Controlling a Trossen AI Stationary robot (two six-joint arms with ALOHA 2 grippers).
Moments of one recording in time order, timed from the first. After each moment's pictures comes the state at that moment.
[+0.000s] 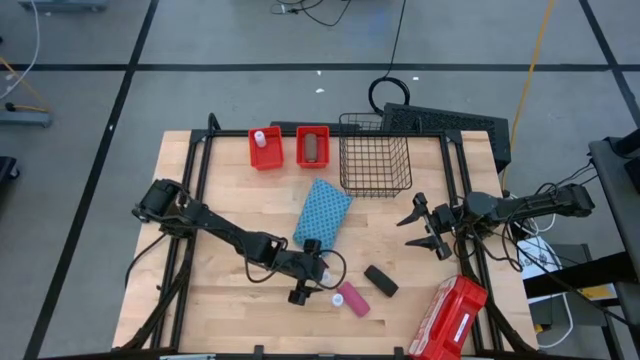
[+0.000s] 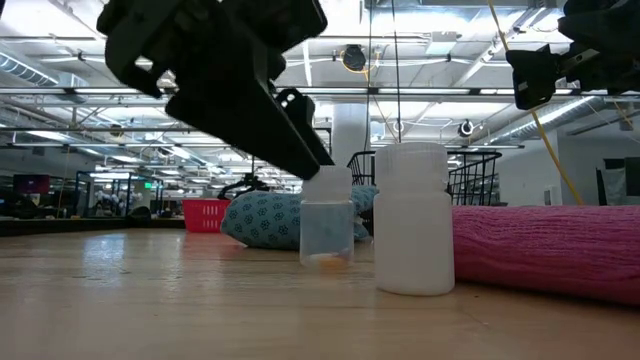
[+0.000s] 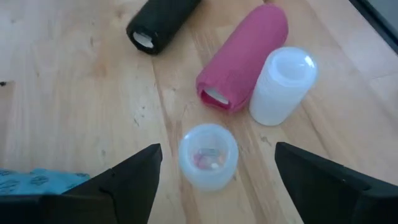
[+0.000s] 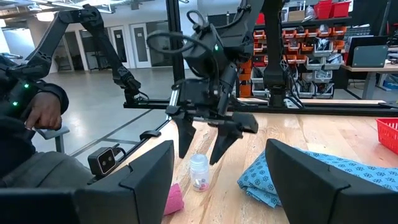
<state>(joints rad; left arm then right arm) -0.36 1.86 1.05 0.07 -0.06 -0.03 0.14 0.31 0.07 0.30 -0.19 0.09</state>
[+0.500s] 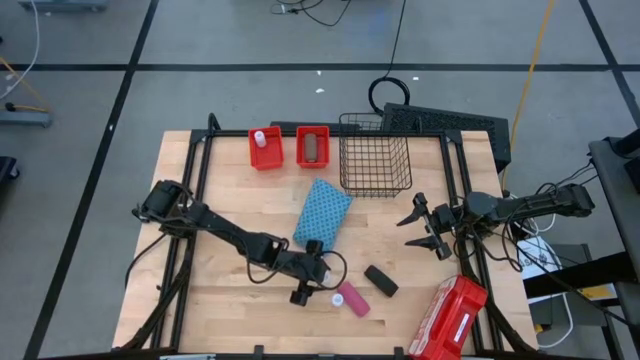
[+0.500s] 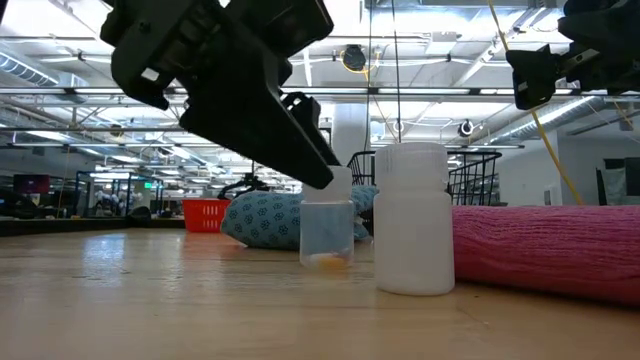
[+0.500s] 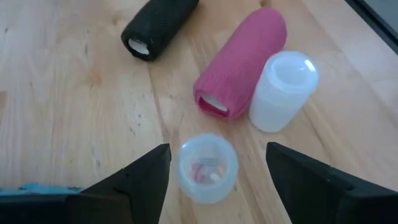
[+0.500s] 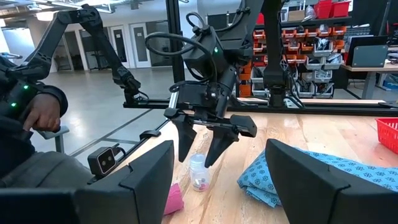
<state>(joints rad) -0.35 1.88 1.05 0.11 -0.05 -0.01 0.14 0.31 0.07 0.30 -0.19 0.09</state>
